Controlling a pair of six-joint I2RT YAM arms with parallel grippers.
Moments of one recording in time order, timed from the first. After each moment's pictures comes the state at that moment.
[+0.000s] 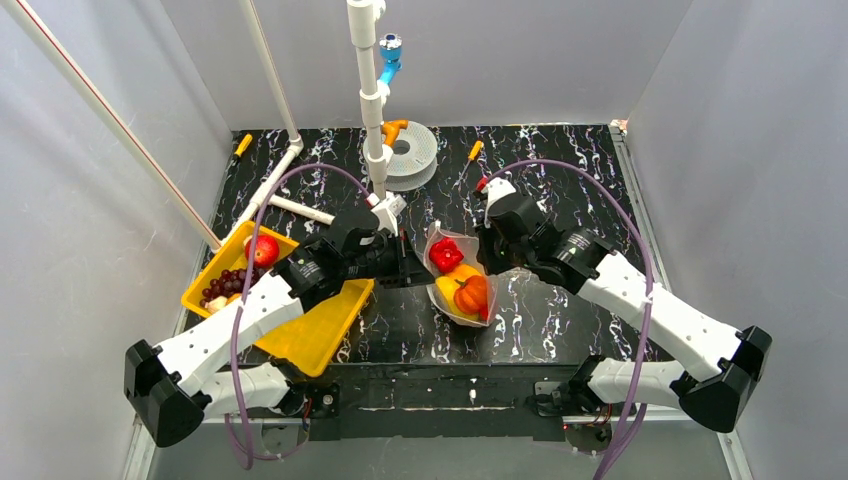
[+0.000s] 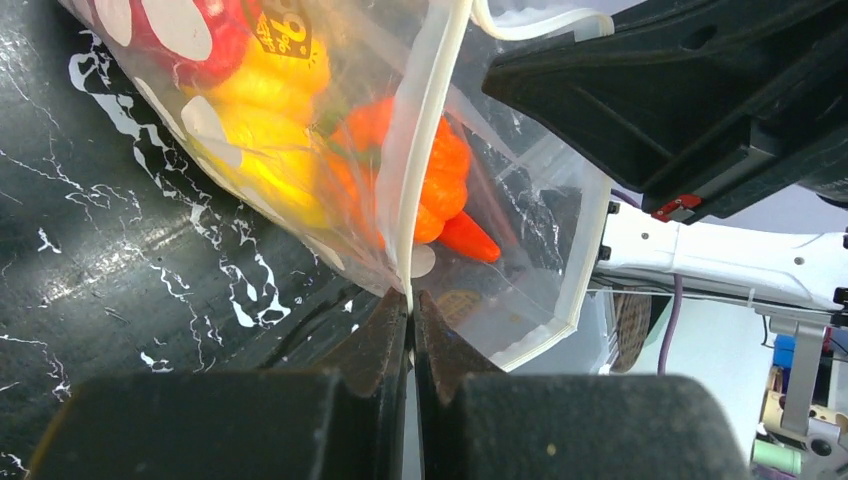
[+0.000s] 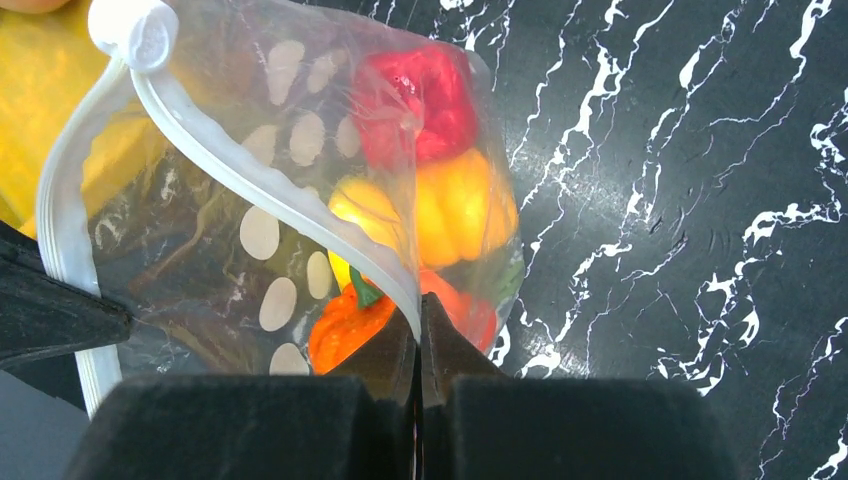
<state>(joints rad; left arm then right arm) -0.79 1.10 0.97 -0.46 0.30 -0.82 0.87 1.17 1.19 -0.79 0.17 0.36</state>
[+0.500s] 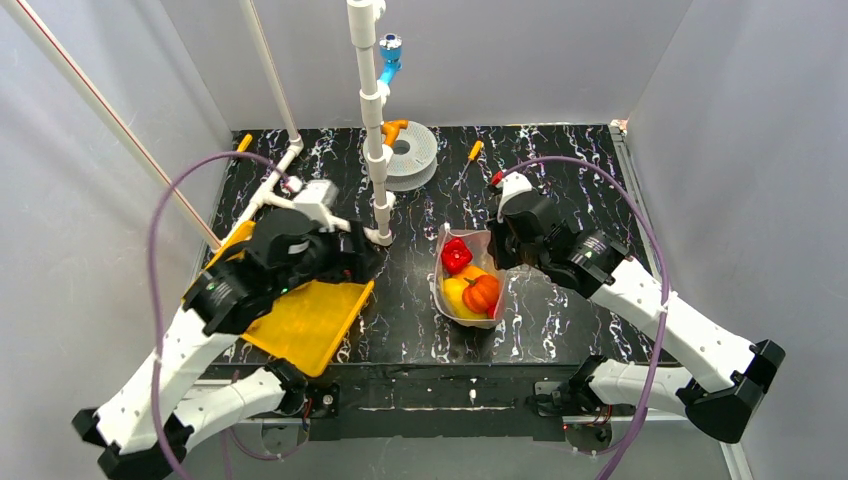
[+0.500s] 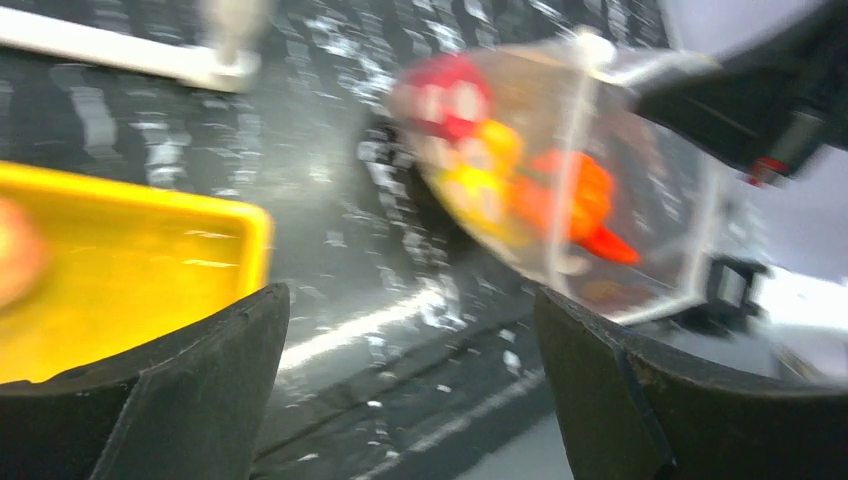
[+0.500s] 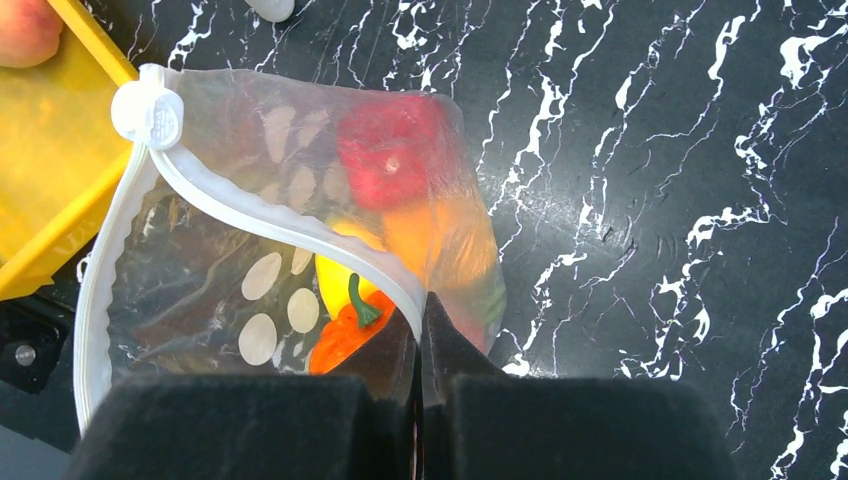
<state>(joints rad) -0.76 0.90 1.21 -0.87 -0.01 -0.57 0.84 1.11 1.18 -0.78 0.23 0.35</state>
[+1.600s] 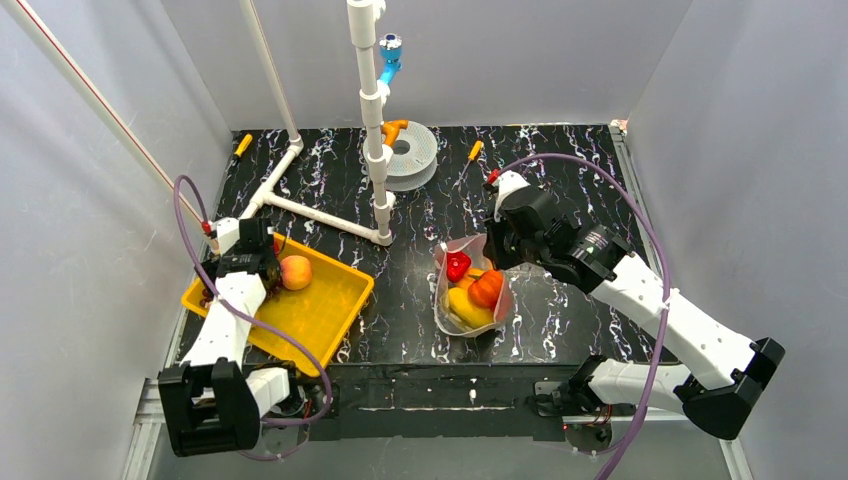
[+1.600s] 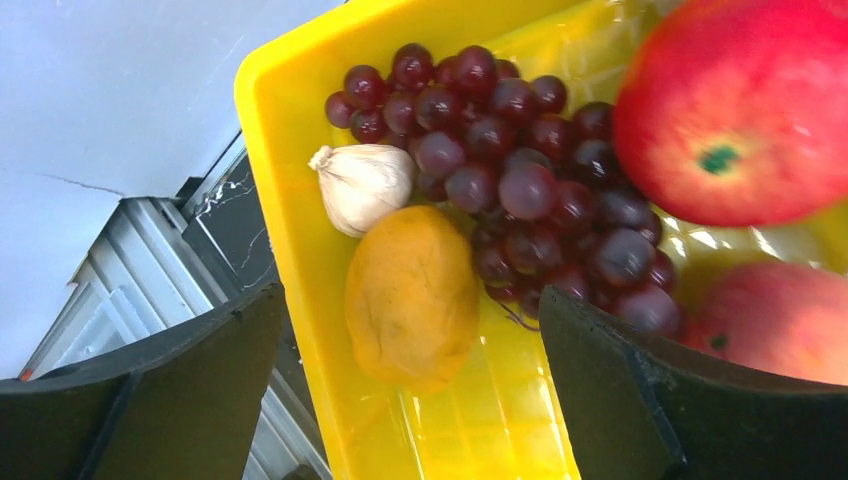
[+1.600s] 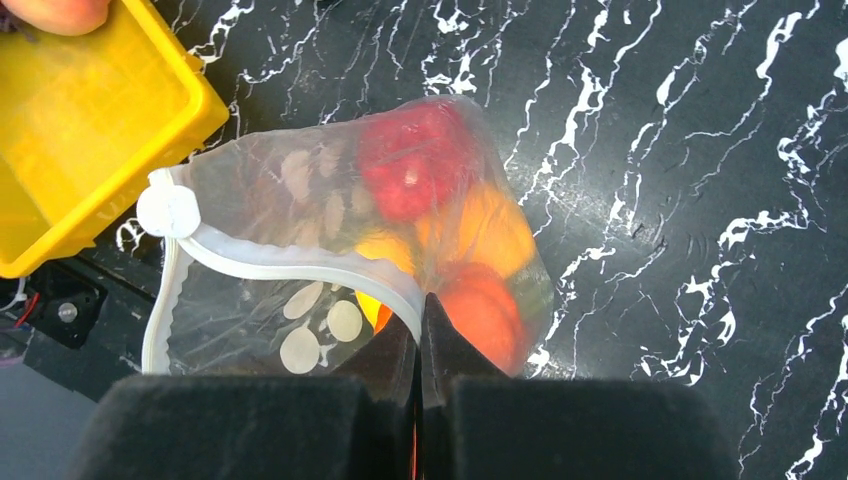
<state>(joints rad) 0.06 1.06 0.71 -0.69 -0.74 -0.38 0.84 1.12 1.23 -0.83 0.16 0.34</state>
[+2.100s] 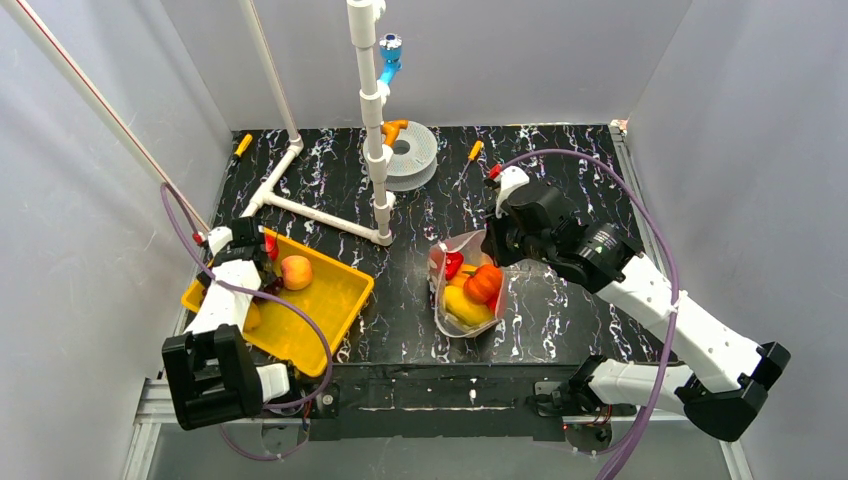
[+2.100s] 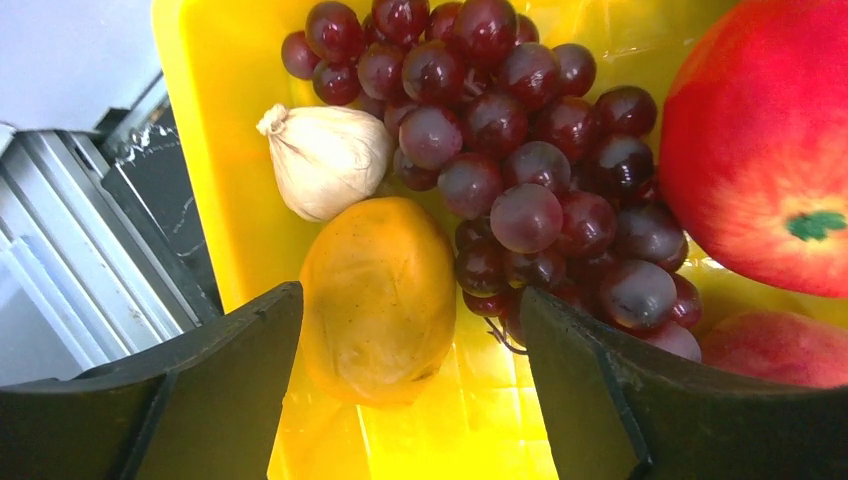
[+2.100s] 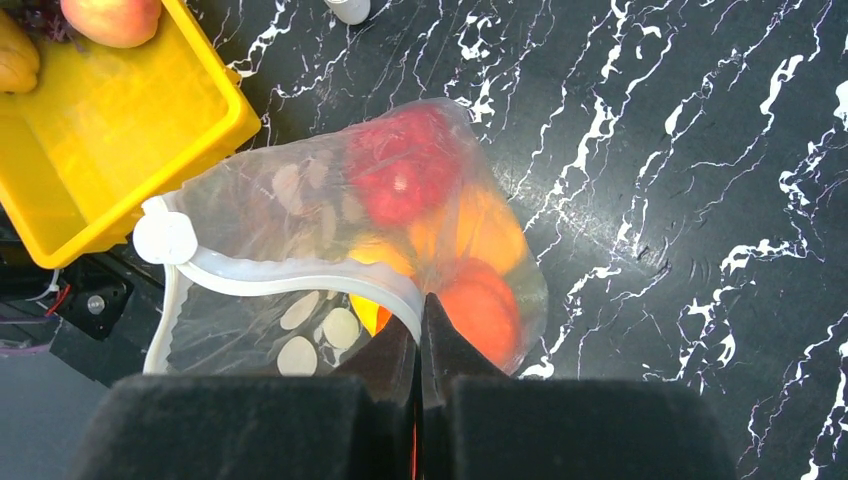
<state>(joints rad) 0.19 1.21 0.71 -0.65 -0.64 -0.47 0.84 1.12 1.28 -0.83 0.12 0.31</state>
